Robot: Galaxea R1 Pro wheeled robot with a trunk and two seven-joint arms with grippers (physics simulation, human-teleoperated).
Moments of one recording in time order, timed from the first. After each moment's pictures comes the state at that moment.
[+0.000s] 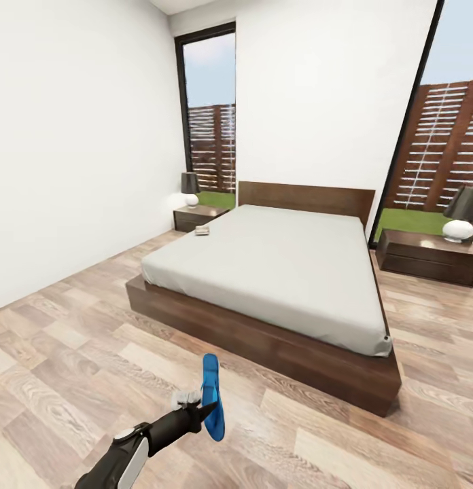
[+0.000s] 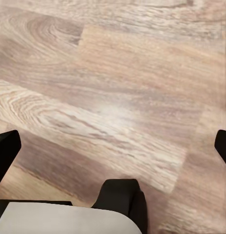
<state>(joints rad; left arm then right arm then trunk) -0.40 -0.03 0.01 -0.64 0.21 0.12 -0.75 0.00 -0.27 -0.16 -0.50 -0.20 0.07 0.53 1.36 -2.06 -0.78</state>
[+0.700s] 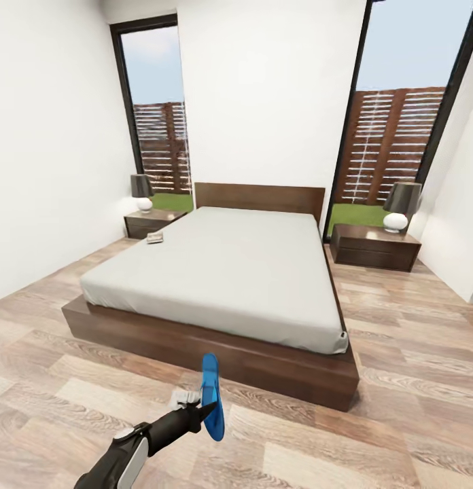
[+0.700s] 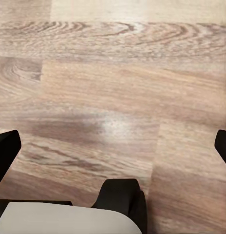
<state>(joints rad) -0.40 -0.02 0.01 -0.64 0.21 0.12 -0.75 0.00 -0.27 -0.16 -0.50 -0.20 0.07 0.53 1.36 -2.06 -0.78</state>
